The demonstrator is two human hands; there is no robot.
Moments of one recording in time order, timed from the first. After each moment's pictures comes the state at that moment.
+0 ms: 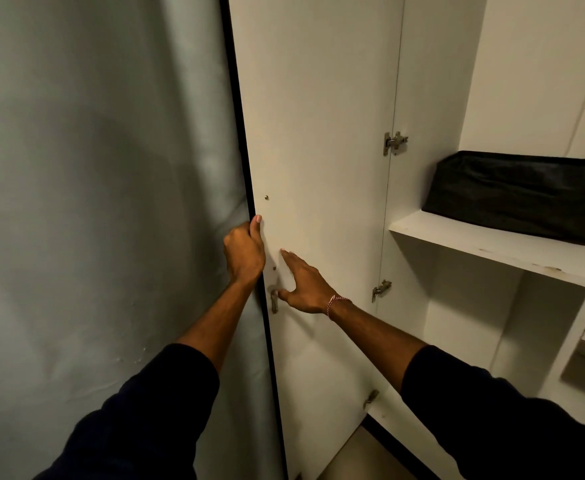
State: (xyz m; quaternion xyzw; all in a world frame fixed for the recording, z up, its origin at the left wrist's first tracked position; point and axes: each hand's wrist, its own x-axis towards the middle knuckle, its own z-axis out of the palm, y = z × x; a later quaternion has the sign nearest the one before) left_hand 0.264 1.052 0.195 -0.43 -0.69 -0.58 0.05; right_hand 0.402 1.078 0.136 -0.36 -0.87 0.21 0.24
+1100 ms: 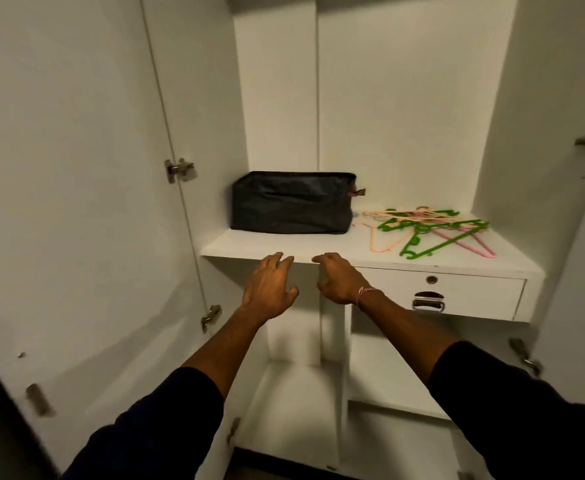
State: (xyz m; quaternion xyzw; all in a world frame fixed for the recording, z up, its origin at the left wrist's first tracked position) left_hand 0.620 1.132 0.151 -0.86 -0.45 -0.24 0.04; right_hand 0.799 1.089 0.166 -0.70 -0.68 0.04 0.21
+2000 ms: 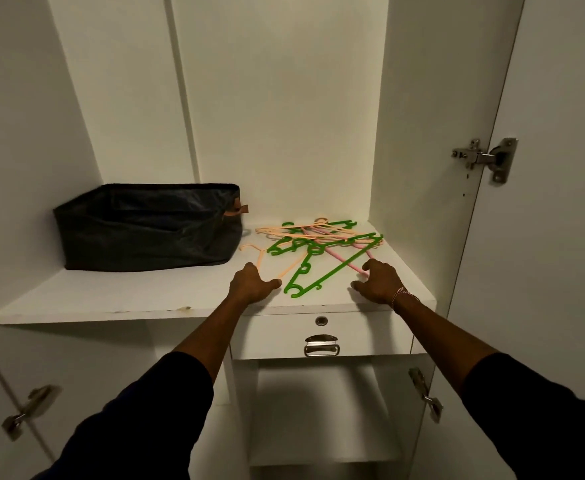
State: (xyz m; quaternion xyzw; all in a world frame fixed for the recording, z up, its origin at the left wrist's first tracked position) left_hand 0.942 1.256 0.158 -0.80 -0.51 -0.19 -0.27; right_hand 1.182 1.105 0.148 -0.86 -0.44 0.06 0.26
